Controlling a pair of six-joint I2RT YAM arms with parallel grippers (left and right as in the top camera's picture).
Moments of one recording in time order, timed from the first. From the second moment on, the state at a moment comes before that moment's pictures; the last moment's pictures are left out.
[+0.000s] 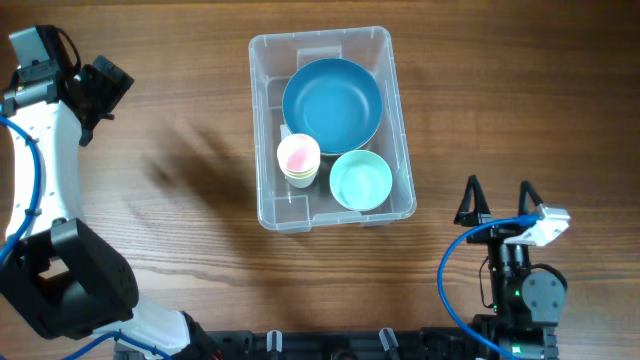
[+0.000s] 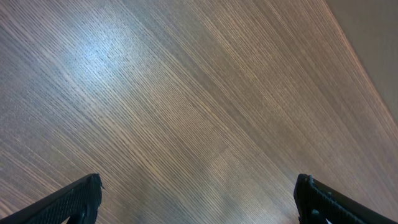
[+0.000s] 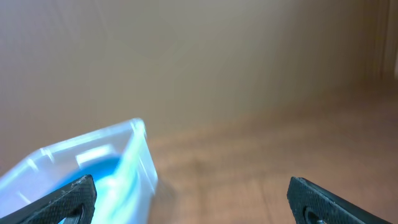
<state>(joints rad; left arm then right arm) 0.34 1.78 1.53 -0.78 0.02 -0.58 -0.07 0.02 0.02 0.03 -0.05 0.30</state>
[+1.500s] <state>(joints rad) 0.34 1.78 1.53 -0.78 0.02 -0.58 -0.07 0.02 0.01 0.00 -0.06 0.31</state>
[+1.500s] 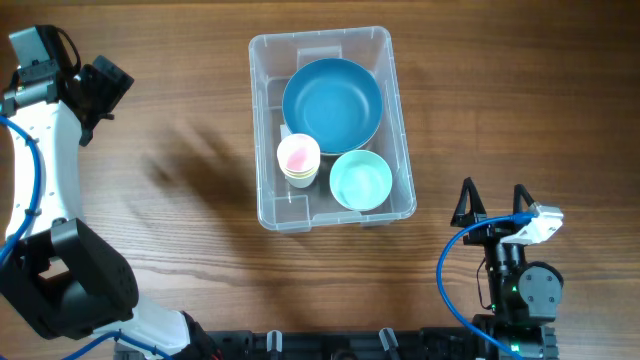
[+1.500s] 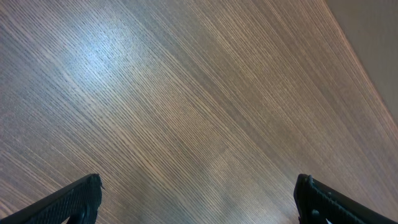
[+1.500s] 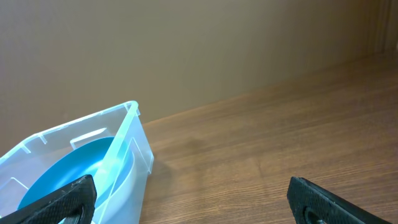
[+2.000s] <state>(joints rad) 0.34 1.78 1.53 -0.72 0.02 -0.58 -0.07 0.02 0.01 0.00 -0.06 0.31</state>
